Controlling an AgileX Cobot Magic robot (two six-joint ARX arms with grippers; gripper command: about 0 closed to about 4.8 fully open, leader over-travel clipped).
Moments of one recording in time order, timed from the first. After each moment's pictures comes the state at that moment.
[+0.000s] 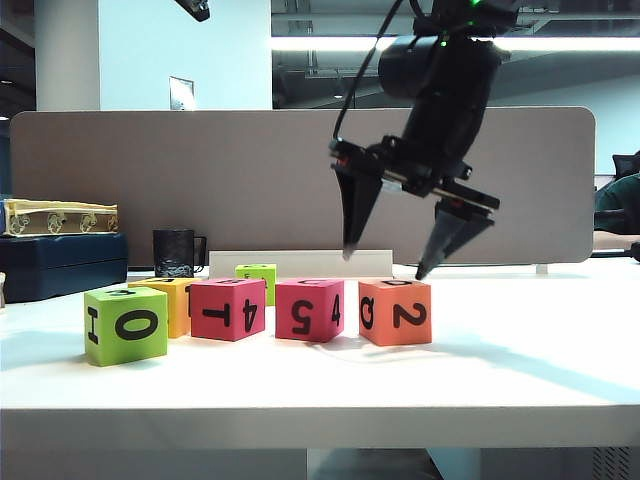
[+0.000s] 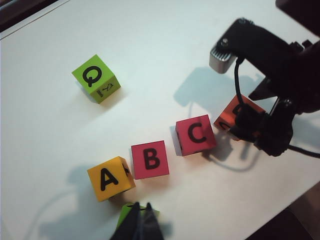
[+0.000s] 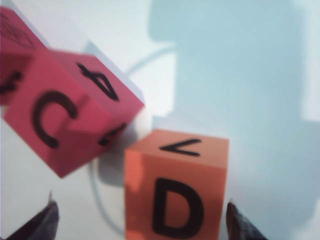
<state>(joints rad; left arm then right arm) -0.54 1.50 1.78 -1.10 0.00 0.10 0.49 1.94 1.59 -0.87 -0.24 0.19</state>
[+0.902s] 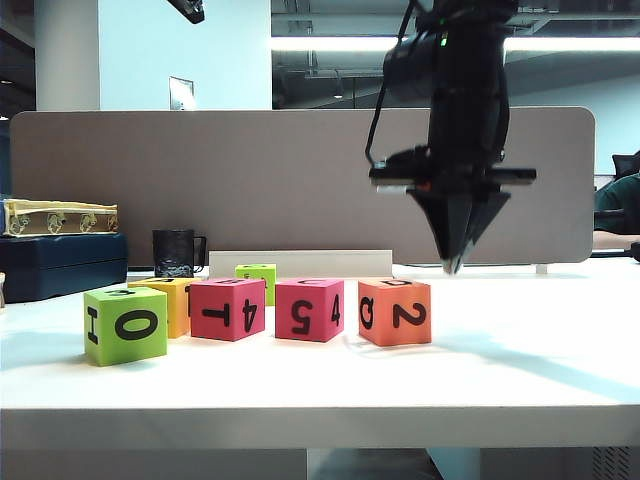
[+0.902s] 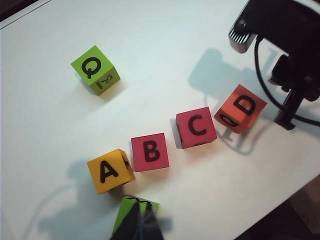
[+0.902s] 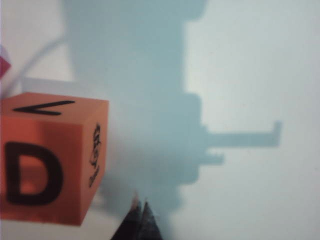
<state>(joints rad) -0.54 1.50 1.78 -1.12 0.00 0.10 0.47 1.97 1.66 -1.06 0.05 0.06</state>
